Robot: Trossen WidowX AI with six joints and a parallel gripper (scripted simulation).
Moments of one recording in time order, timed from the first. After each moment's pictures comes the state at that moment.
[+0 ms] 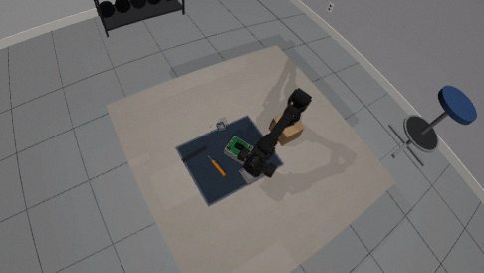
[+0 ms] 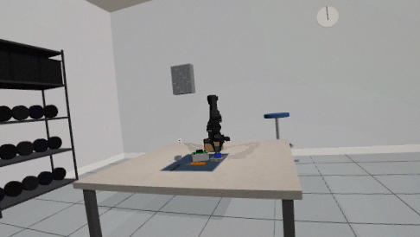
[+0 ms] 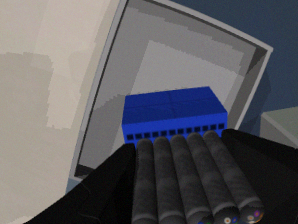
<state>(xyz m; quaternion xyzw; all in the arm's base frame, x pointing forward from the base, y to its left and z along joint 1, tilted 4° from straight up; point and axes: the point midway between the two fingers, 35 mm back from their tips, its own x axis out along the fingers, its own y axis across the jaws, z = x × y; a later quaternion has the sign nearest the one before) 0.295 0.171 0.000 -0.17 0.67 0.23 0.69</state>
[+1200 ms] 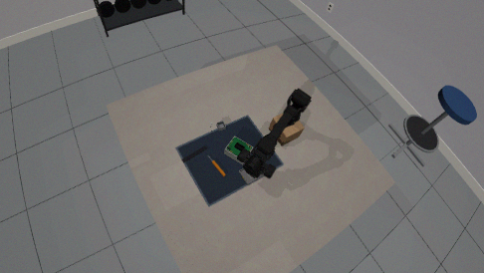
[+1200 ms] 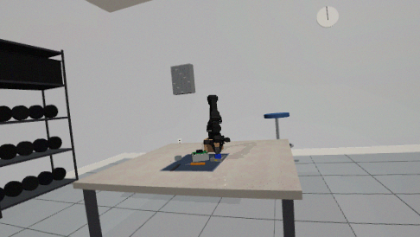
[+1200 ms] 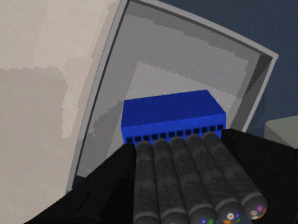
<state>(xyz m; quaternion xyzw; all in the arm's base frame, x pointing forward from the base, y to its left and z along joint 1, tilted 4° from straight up) 0.296 0.172 -0.008 -0.17 0.66 0.23 0.69</state>
